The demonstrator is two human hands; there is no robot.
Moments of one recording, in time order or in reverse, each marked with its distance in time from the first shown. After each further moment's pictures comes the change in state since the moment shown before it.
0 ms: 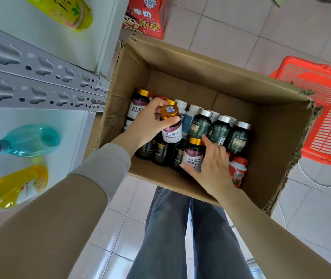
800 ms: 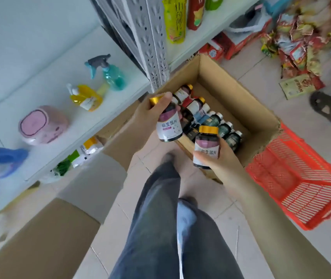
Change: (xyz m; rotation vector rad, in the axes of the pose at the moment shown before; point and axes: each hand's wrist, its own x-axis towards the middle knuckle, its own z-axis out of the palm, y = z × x) left_hand -0.293 0.036 0.043 -0.787 0.552 0.116; right_hand -0.165 -0.040 -0.126 0.739 -0.431 -0.177
